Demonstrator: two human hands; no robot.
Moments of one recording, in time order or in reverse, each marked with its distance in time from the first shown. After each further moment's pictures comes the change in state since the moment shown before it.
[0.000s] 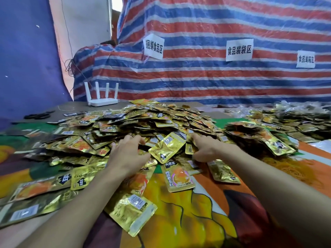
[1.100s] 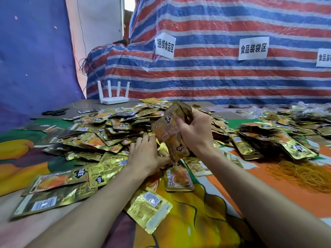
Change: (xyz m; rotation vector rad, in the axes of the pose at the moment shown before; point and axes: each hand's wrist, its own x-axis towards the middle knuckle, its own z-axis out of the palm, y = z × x) left_hand 0.015 -0.002 0.029 0.185 0.064 0.038; right_hand -0.018 -0.092 -0.006 0.916 0.921 -0.427
